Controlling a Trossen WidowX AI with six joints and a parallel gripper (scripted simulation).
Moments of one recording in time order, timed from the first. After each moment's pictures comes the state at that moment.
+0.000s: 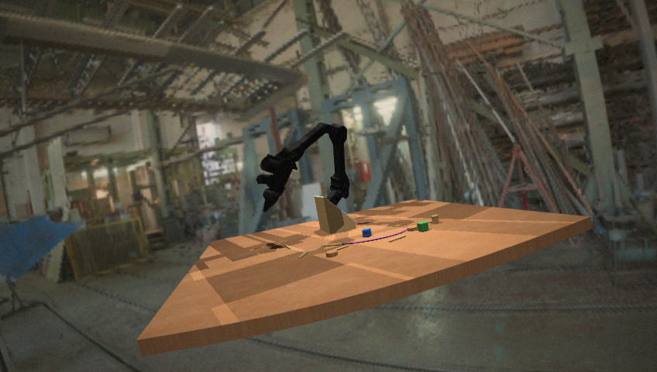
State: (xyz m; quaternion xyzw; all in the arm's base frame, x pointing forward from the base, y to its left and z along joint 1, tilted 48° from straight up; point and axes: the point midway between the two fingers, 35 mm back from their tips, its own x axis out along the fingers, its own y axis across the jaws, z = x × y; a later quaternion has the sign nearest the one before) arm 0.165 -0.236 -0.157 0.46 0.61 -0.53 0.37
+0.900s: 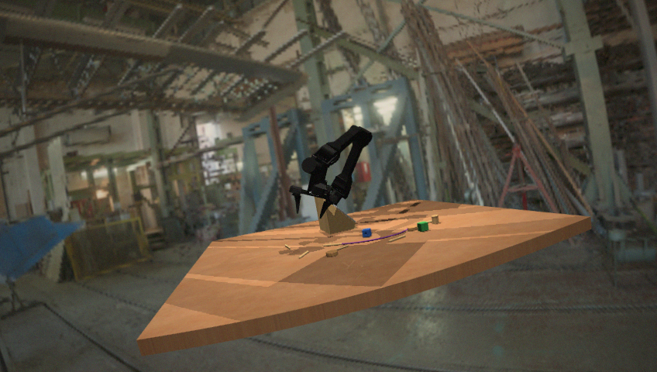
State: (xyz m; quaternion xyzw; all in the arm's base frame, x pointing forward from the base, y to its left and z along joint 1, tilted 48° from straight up) arm 0.282 -0.088 -0.082 0.11 0.71 0.18 0.68
